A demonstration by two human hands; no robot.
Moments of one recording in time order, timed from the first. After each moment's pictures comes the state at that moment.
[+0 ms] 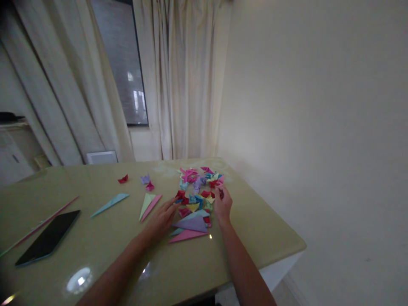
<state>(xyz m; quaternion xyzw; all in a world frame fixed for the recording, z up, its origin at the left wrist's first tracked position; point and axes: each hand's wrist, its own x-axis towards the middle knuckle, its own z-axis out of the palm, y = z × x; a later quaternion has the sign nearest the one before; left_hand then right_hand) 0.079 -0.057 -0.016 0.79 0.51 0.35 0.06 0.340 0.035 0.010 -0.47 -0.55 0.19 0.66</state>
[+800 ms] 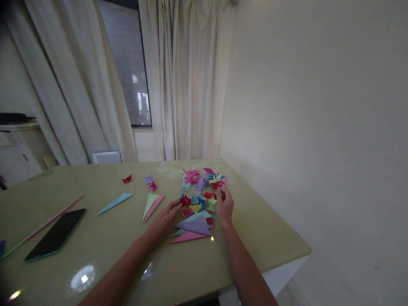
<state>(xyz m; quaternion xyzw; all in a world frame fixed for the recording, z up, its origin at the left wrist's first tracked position) 0.079 -0.065 -0.021 0.79 0.55 0.26 0.01 0.338 0.037 0.007 -0.48 -0.55 0.19 0.66</state>
